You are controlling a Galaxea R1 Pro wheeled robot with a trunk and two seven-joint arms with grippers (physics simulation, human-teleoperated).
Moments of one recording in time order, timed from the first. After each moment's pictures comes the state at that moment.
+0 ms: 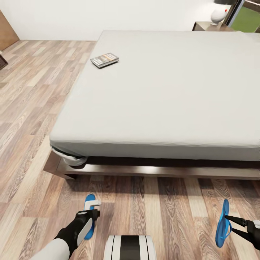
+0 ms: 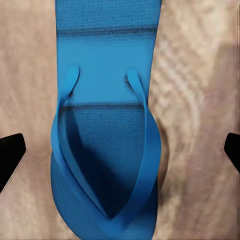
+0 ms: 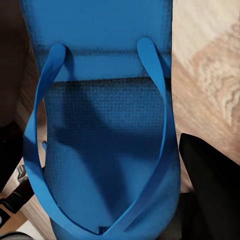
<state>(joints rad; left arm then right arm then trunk) -0.59 -0.04 -0.16 -0.44 0.22 0.25 0.29 -0.46 -0.71 0.07 -0.29 -0.79 0.75 1.13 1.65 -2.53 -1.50</state>
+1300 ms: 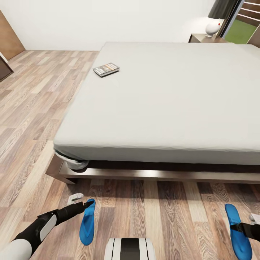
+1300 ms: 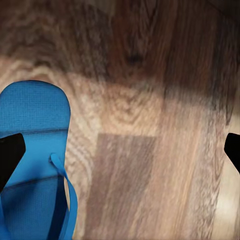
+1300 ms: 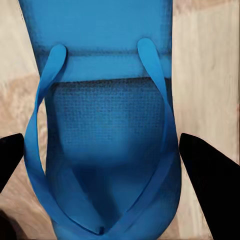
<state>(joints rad) -0.59 0.25 -0.13 -0.45 0.51 0.25 -0.63 -0.46 -0.68 0.09 -0.53 -0.43 0.56 0.47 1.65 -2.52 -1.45</state>
